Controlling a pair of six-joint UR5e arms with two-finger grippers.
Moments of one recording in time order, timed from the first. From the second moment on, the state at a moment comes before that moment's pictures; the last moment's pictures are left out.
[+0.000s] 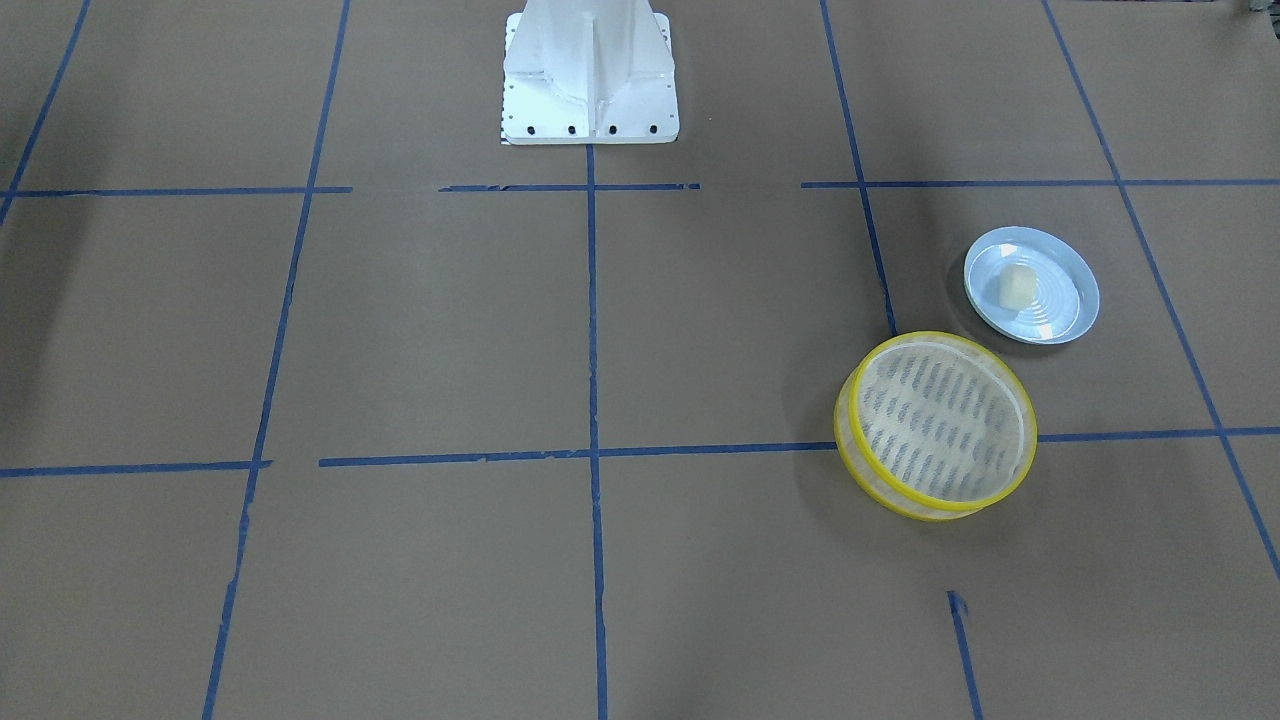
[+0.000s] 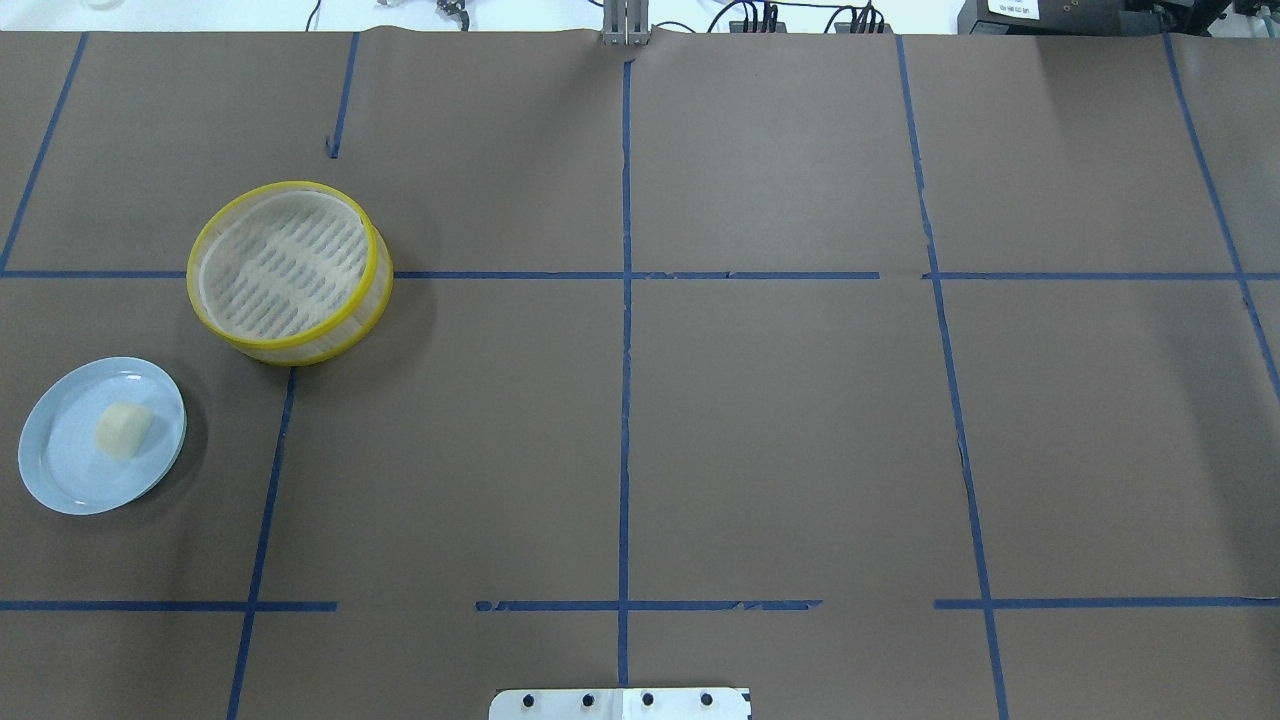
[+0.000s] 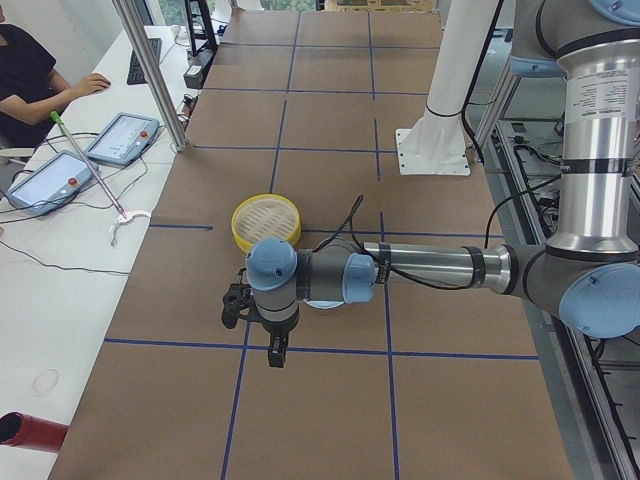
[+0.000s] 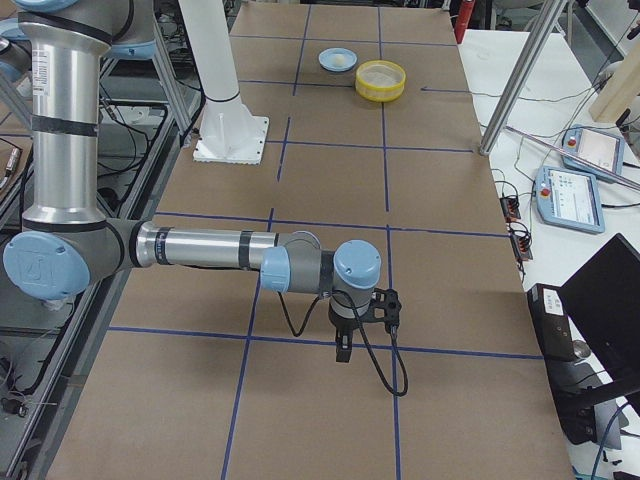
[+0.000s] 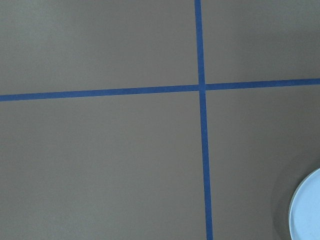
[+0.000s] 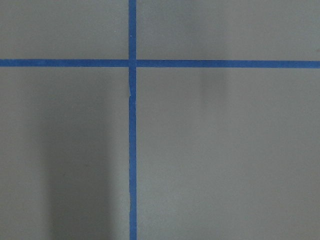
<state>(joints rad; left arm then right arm) -1.62 -1.52 -1.66 -1.55 -2.34 0.08 1.56 -1.66 1.66 -1.59 2.29 0.00</state>
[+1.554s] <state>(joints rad) -1.14 -1.56 -1.94 -1.76 -2.22 -0.63 1.56 -1.66 1.66 -1.59 2.29 0.00</state>
